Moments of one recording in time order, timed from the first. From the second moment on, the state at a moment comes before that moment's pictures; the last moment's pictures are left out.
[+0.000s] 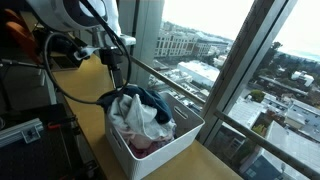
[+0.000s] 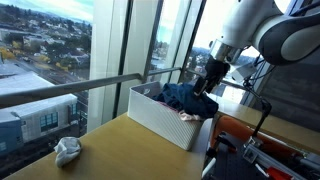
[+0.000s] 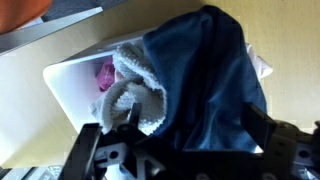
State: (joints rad) arm 0.03 -0.12 0.06 -2.49 -0.46 2.46 0.65
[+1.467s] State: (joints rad) arm 0.09 0.31 -0.12 -2.42 -0.54 2.80 0.71
